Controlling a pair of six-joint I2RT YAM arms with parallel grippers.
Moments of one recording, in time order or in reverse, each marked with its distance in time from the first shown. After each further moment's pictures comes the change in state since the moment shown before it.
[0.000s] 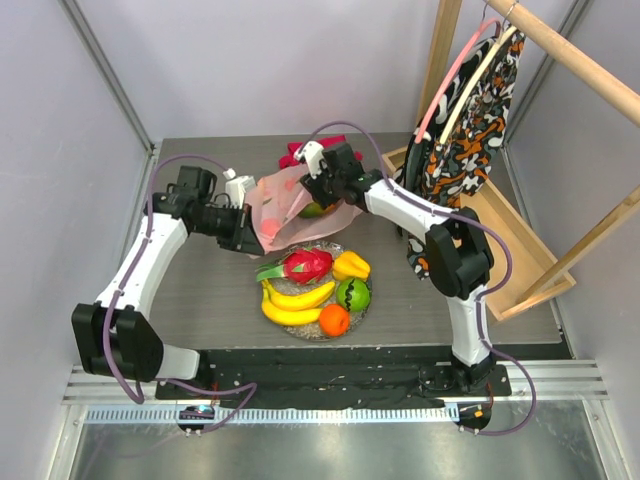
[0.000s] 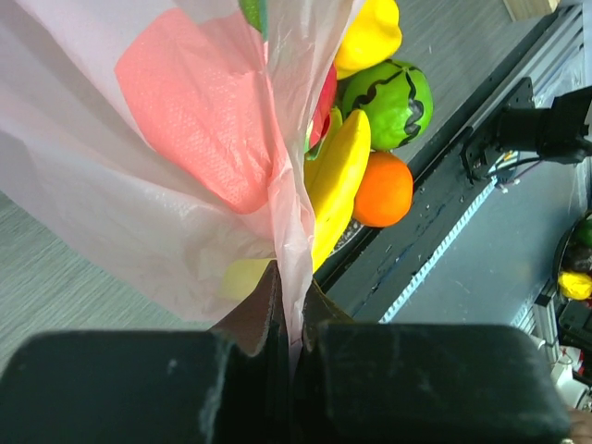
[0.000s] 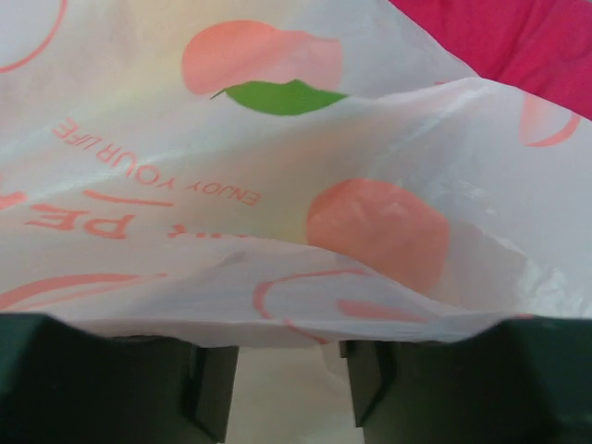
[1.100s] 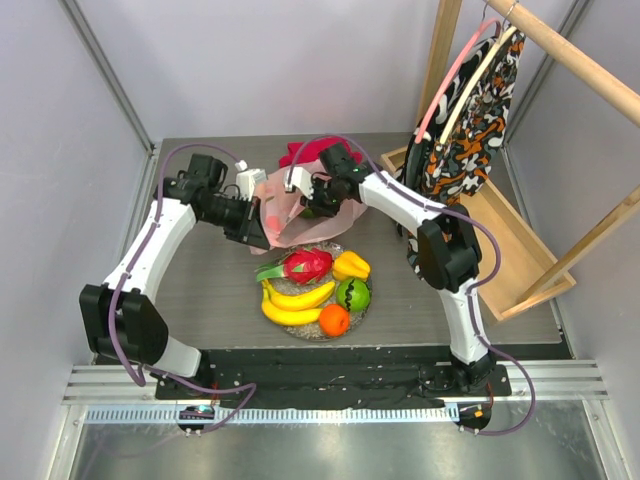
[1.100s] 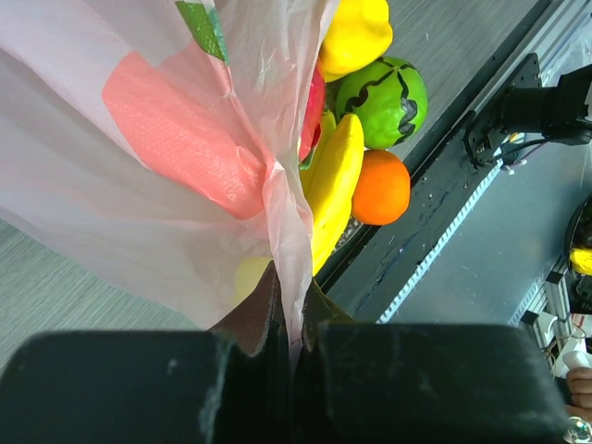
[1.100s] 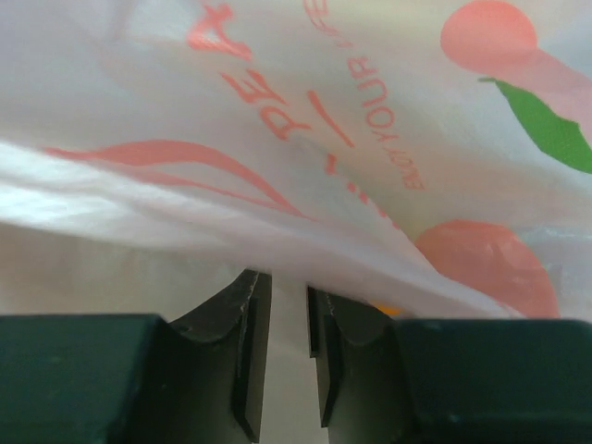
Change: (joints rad) left arm -0.056 0.102 0.123 -0.063 -0.013 0.048; right arm -0.018 0.089 0.157 -0.335 -0.307 -0.518
